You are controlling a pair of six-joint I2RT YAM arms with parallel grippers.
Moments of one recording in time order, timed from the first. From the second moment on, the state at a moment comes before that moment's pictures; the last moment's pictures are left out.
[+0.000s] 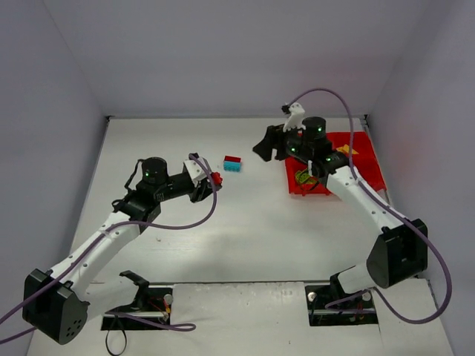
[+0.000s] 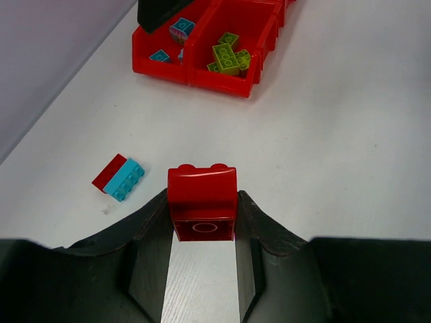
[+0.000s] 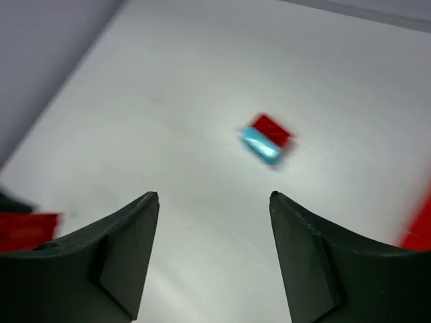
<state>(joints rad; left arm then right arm) -0.46 1.07 0.83 0.00 0.63 0.29 0.33 1.46 1.19 -0.11 -0.37 0.22</state>
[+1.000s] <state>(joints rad) -0.50 1.07 0.83 -0.11 0.56 0.43 0.64 1.43 1.08 0.05 -0.58 0.45</state>
